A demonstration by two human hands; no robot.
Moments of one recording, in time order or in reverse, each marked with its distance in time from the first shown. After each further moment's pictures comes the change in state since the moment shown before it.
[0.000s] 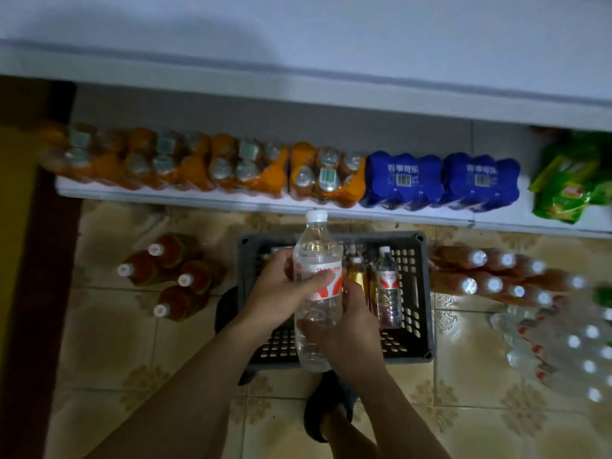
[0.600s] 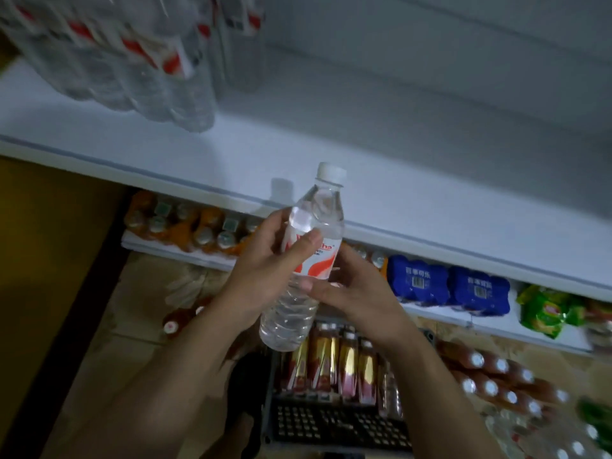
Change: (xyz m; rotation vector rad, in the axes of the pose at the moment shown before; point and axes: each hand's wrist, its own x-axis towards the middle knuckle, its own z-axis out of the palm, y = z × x) left_hand -0.063 0.186 -0.153 -0.232 0.006 0.491; right_hand 0.017 -0.259 0.012 0.068 -0.296 -0.338
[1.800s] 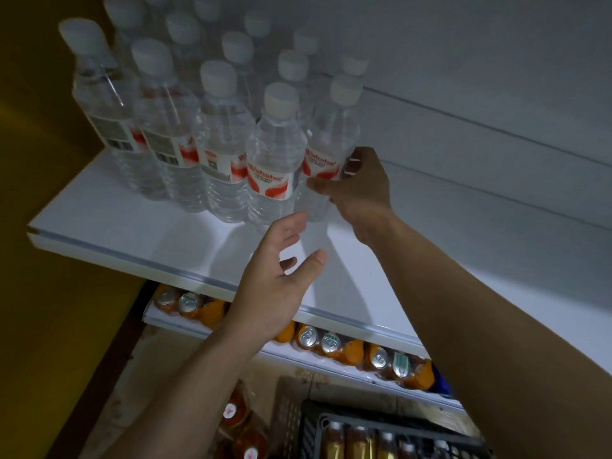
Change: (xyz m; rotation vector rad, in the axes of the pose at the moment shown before) left_hand 0.097 0.063 -0.123 0.208 0.165 0.227; right_hand 0.257 -0.165 0.067 -0.114 0.436 -0.213
